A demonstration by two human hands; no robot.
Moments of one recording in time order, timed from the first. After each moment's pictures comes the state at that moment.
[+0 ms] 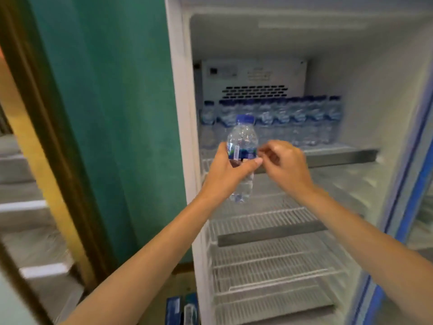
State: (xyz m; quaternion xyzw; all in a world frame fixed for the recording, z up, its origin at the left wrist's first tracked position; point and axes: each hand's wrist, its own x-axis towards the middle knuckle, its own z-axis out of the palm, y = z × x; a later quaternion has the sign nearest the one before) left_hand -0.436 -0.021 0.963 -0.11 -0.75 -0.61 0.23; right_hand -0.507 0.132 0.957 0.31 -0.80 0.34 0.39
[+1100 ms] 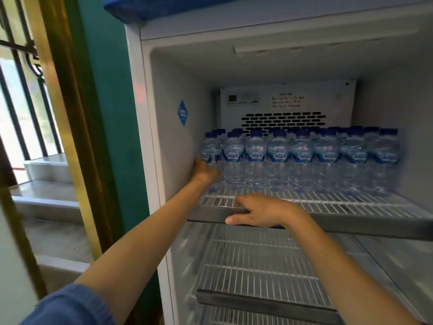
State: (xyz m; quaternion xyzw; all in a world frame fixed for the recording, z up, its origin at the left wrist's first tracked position) left_hand -0.622 -0.058 0.995 0.27 -0.79 -0.47 0.29; right_hand -0.626 0.127 0.979 0.51 -0.86 0.07 -0.06
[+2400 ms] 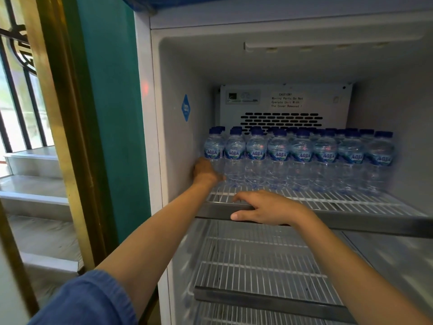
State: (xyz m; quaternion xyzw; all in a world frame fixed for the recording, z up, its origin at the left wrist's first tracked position) left_hand -0.629 -0.059 0.986 0.28 -0.84 -0.38 0.26; right_hand -0.625 0.133 0.977 0.52 -0.85 0.08 -0.02
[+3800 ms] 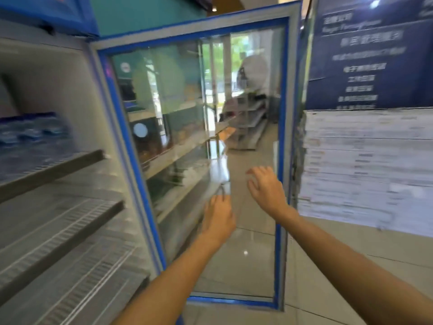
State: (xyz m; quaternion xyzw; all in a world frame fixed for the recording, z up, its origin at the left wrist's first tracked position) left_hand -0.263 0.411 0.836 -0.51 -0.81 -0.20 0.20; right_hand -0.165 0.536 0.876 -0.20 -0.87 0.04 0.44
